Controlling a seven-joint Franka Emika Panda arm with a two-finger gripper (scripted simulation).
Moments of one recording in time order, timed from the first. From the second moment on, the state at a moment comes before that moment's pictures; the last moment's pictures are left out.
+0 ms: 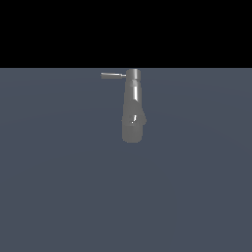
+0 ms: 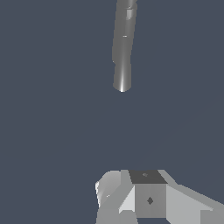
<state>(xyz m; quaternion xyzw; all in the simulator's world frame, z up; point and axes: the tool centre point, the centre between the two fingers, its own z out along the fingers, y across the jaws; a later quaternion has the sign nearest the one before) -0.251 -0.008 0.488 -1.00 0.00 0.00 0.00</state>
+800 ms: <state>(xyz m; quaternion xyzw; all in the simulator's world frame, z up) -0.248 0.003 0.495 -1.00 -0.01 0.00 -0.01</state>
